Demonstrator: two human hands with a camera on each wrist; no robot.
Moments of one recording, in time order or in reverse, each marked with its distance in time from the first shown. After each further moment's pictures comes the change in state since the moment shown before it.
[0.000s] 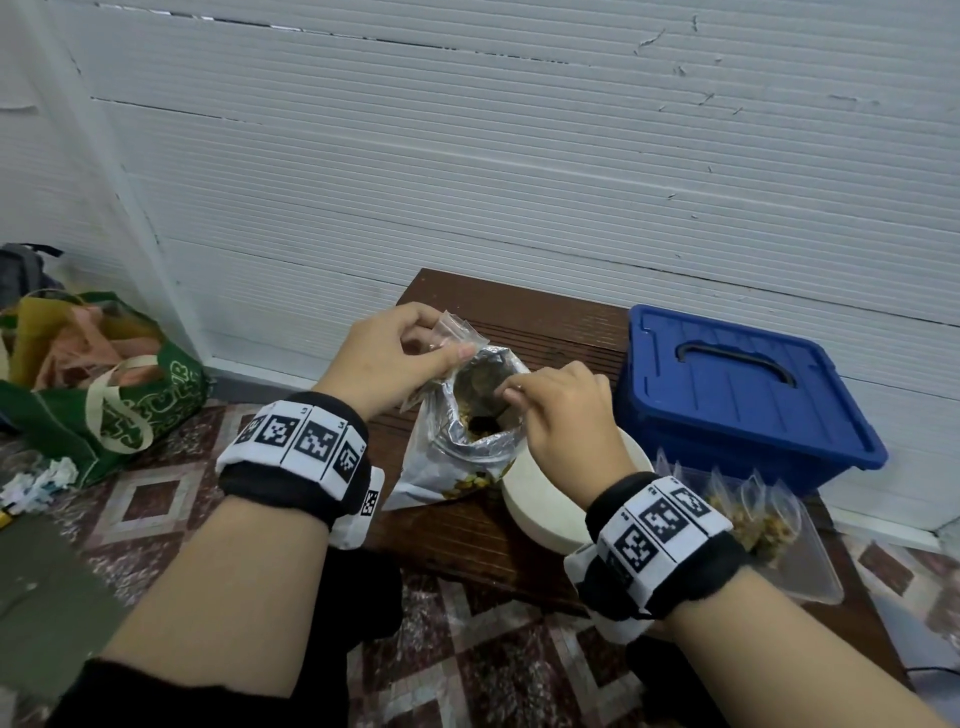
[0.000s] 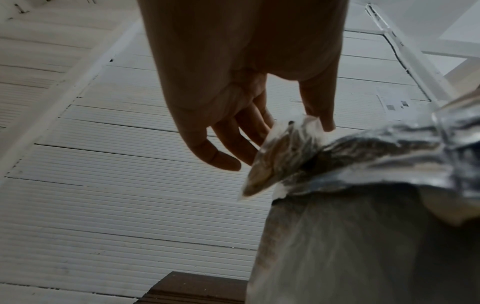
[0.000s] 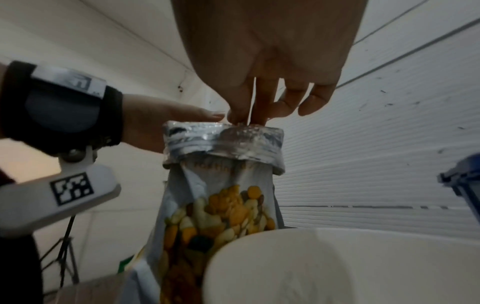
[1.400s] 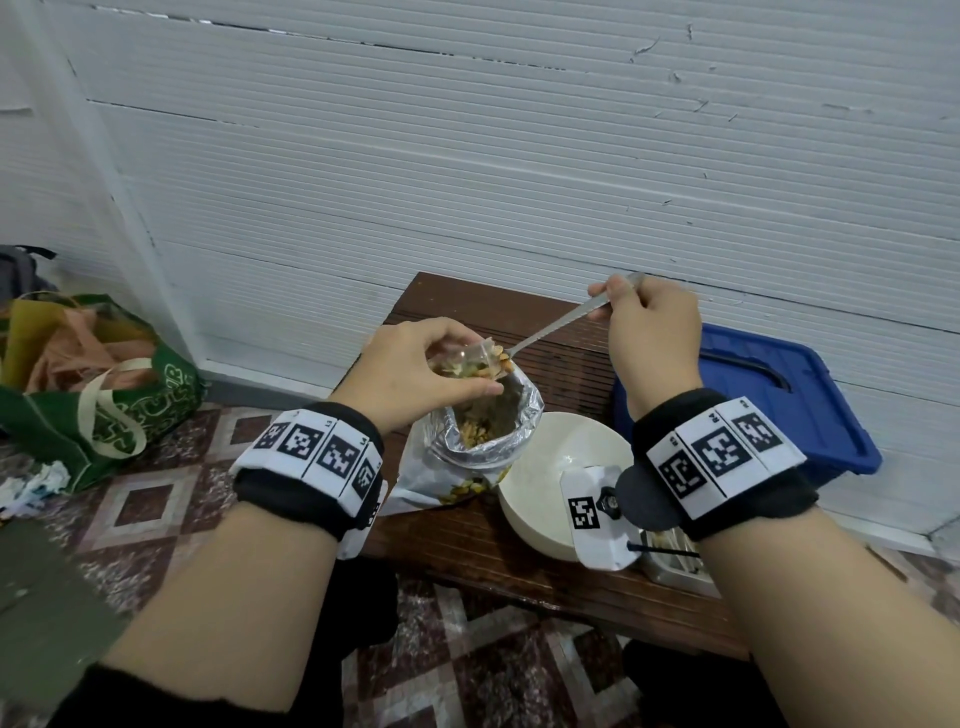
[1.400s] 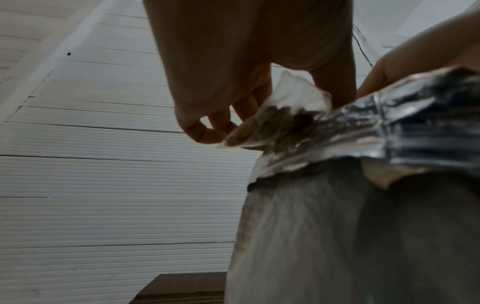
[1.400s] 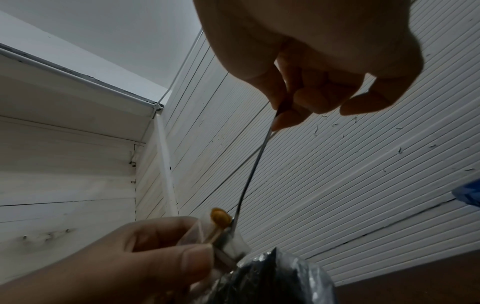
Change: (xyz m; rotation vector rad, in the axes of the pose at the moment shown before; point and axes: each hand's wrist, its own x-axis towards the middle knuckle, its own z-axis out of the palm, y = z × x) left_hand 0.003 -0.001 0.012 0.077 -0.054 0.099; right_hand 0.059 0.008 -0.059 0.581 0.327 0.618
